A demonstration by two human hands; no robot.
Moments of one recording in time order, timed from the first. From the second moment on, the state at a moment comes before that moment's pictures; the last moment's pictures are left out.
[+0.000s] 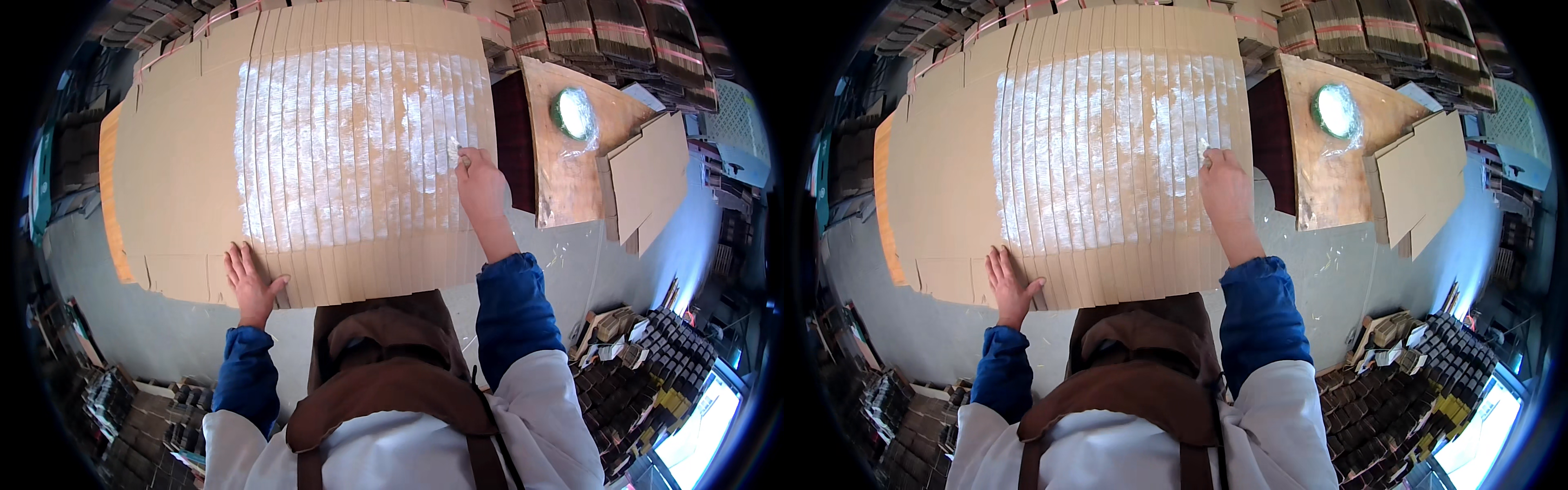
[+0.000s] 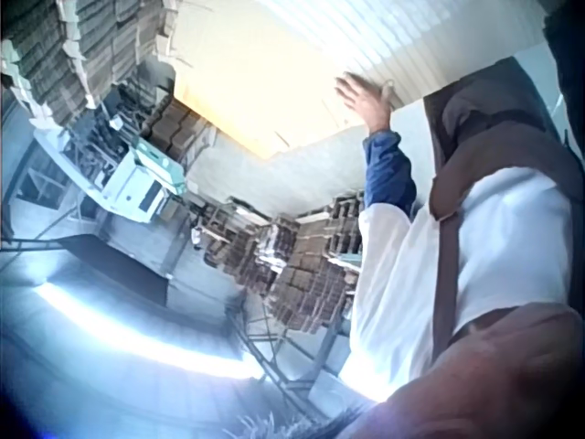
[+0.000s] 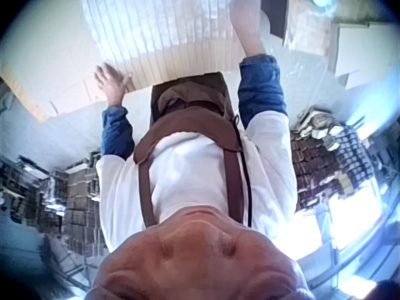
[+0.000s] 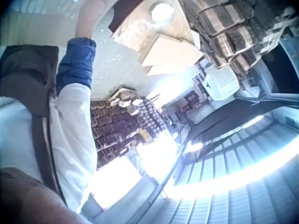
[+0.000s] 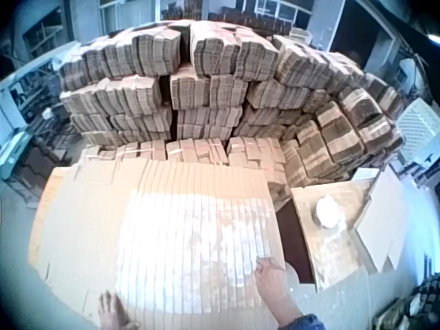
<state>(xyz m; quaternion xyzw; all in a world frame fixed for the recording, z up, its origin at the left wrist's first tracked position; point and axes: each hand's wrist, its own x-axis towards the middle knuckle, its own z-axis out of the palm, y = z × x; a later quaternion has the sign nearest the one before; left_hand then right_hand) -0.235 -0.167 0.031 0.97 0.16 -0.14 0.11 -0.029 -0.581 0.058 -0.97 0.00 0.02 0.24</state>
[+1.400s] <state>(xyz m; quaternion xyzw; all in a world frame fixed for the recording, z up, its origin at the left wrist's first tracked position) -0.235 -0.170 0.038 0.96 0.18 -0.16 0.13 -0.072 -0.576 0.046 -0.99 -0.05 -0.02 0.13</state>
